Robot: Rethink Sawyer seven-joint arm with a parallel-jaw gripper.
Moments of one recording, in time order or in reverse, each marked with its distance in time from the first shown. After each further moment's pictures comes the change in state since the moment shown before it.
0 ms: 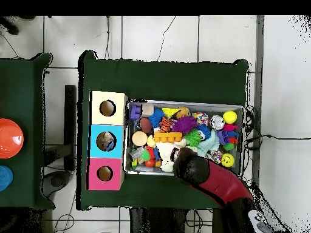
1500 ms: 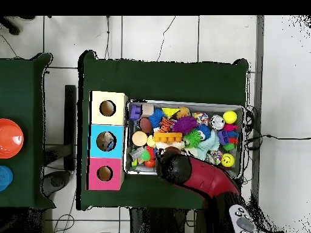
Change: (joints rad) arm 0.096 -0.026 -0.002 -0.013 -0.049 0.037 0.000
